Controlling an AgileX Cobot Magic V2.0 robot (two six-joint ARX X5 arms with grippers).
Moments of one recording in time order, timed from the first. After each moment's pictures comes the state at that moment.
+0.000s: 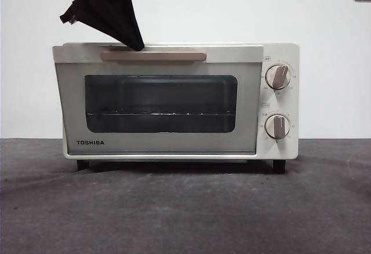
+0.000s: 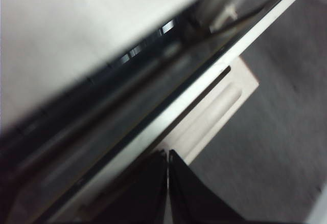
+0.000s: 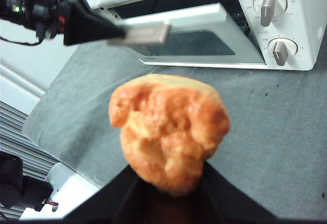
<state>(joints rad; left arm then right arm) -0.52 1.47 1.34 -0.78 0.30 0.12 0.28 0.39 0.78 -0.86 -0.52 0.40</state>
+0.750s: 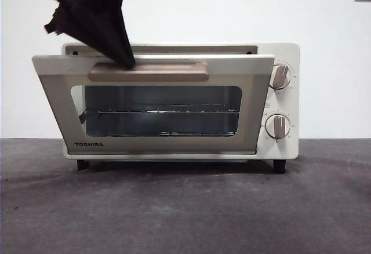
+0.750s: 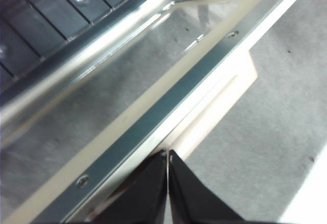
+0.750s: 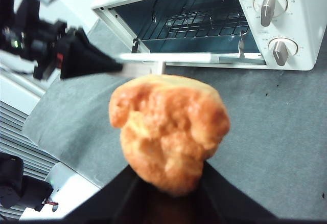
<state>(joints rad) -0.58 1.35 1.14 -0.71 0.28 0.06 0.28 0.39 0.78 -0.86 -0.52 0.40</state>
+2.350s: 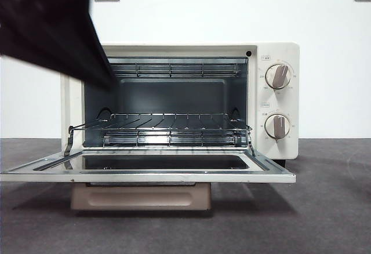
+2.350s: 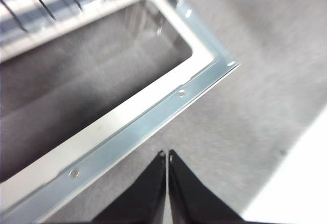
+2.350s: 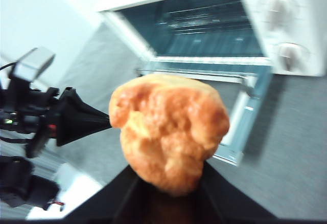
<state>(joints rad) -0.83 0.96 0.70 -0.44 0.11 -0.27 0.28 0.44 0.78 -0.81 -0.56 0.40</state>
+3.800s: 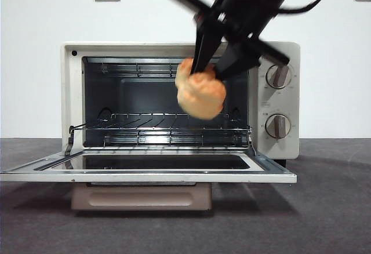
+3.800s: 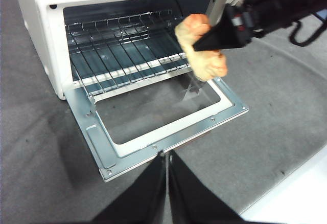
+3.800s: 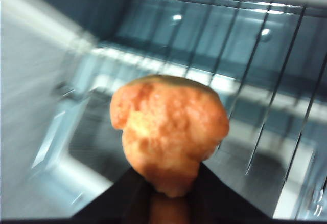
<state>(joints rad) -0.83 0.42 0.90 -0.97 -0.14 -0.31 0.67 1.52 1.13 -0.40 -0.15 0.51</state>
